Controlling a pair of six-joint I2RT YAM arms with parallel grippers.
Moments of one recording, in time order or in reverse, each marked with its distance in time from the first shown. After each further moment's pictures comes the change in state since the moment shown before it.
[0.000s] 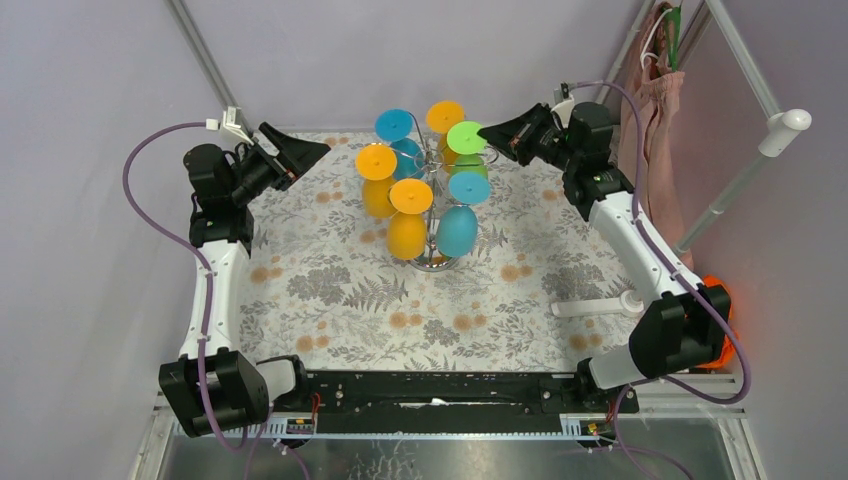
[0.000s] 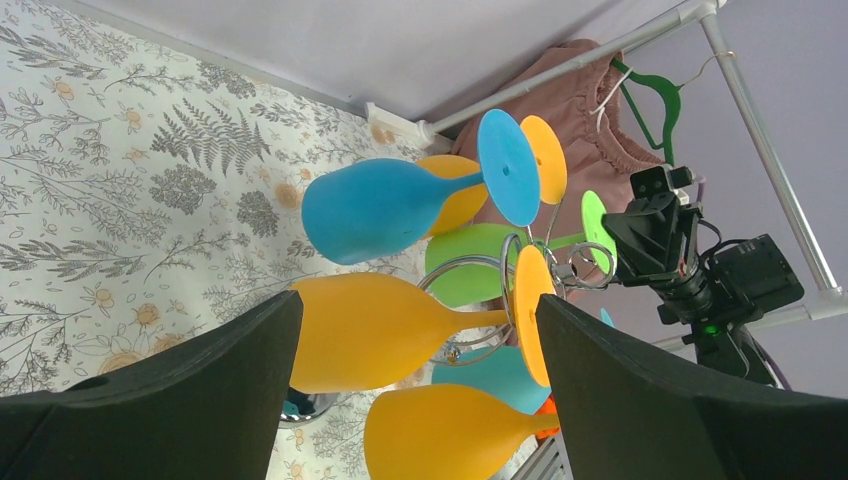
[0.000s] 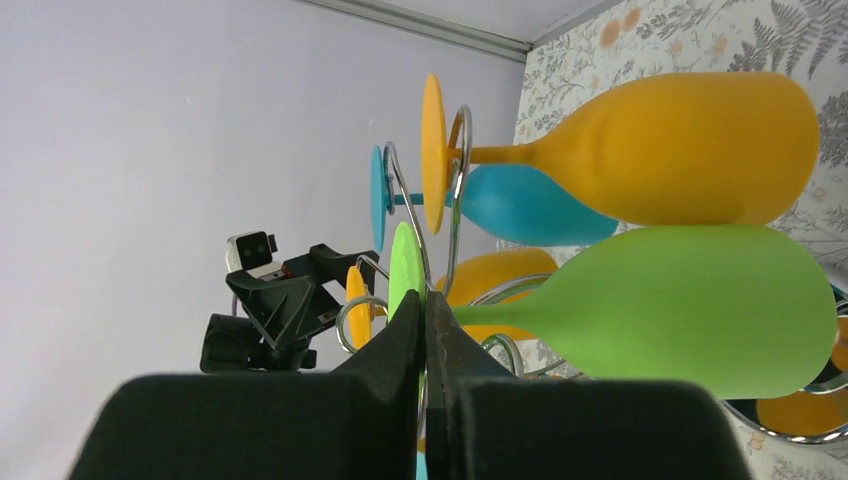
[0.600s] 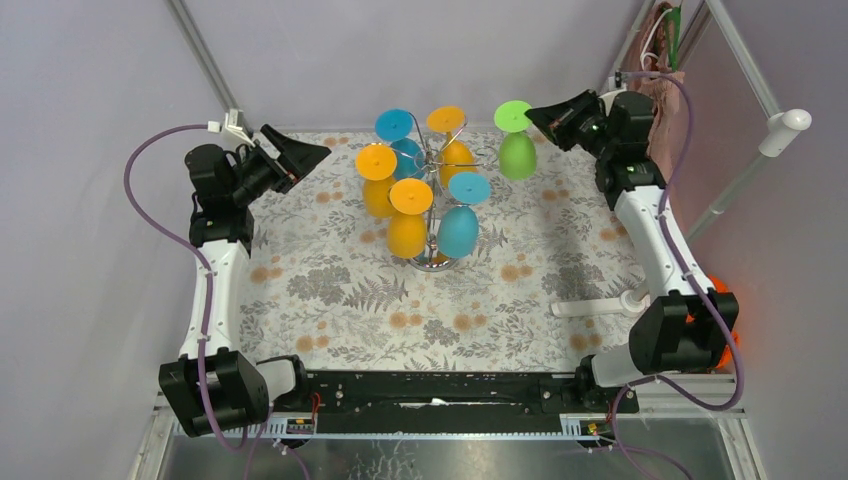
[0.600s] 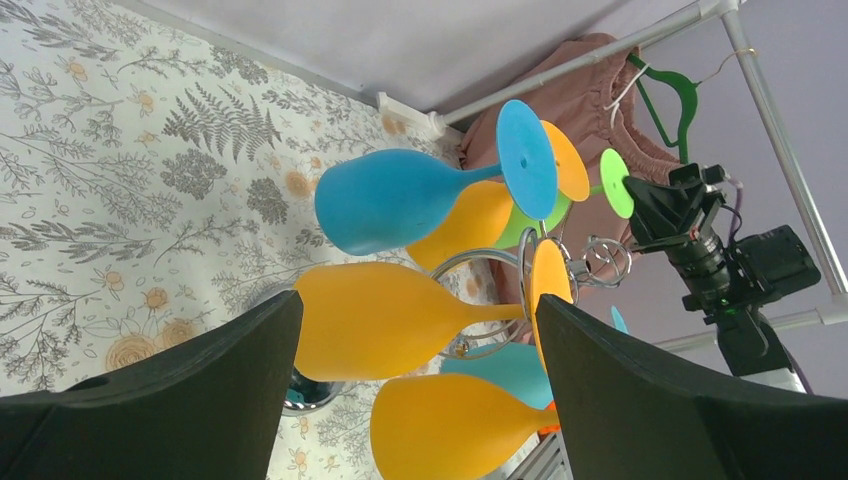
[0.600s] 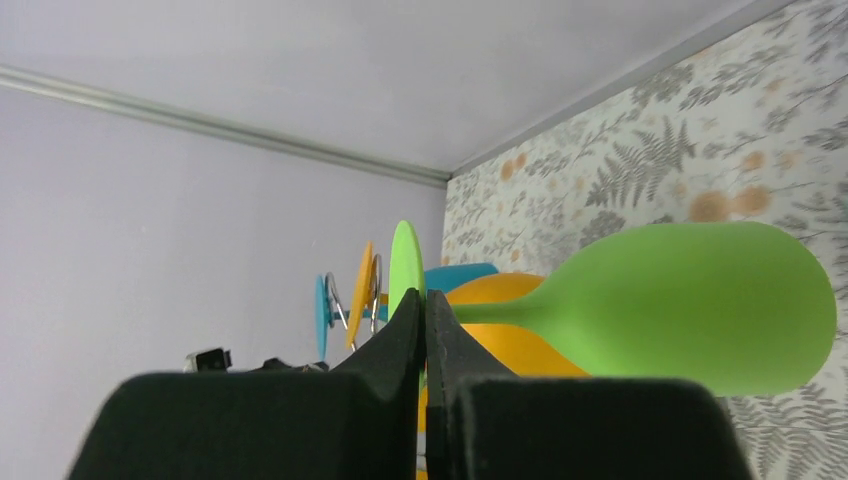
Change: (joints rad) left arm 0.000 0.000 0.000 -0.047 -0.005 0.023; right arm -0.173 0.019 0.071 -0.061 0.079 -0.093
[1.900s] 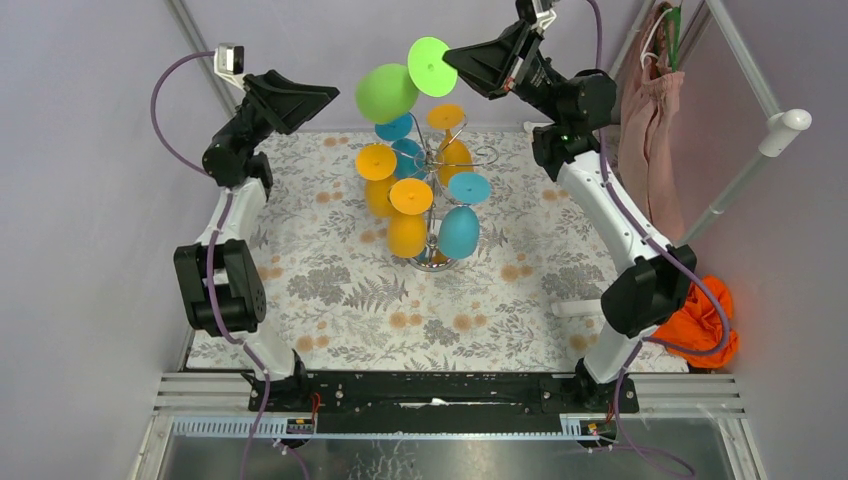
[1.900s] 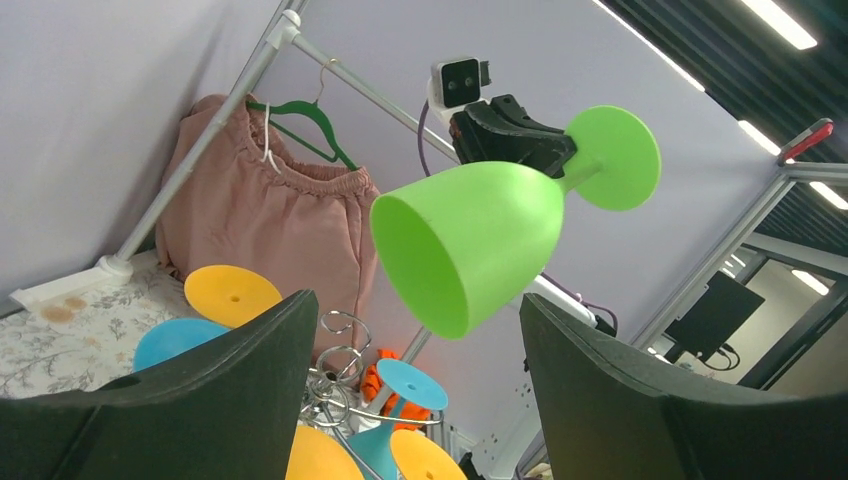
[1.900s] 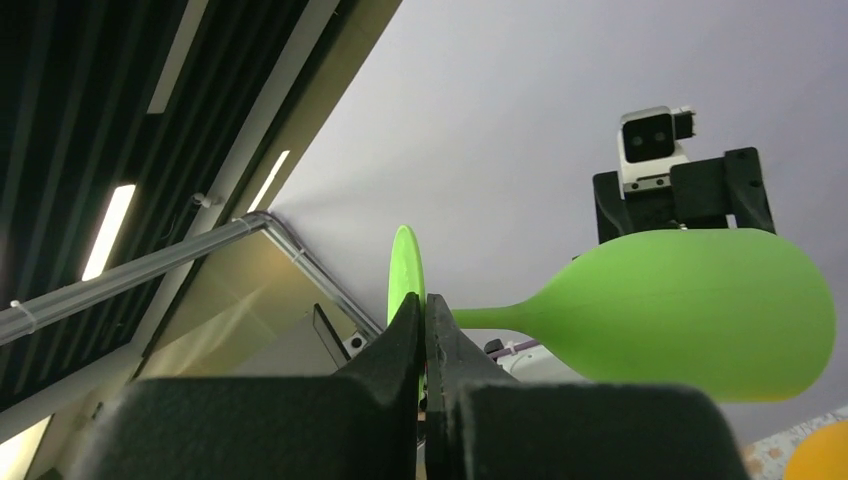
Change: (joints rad) left arm -0.054 0.523 0.299 1.527 0.160 -0.959; right arm 0.309 0.246 0.397 0.863 -0.307 0.617
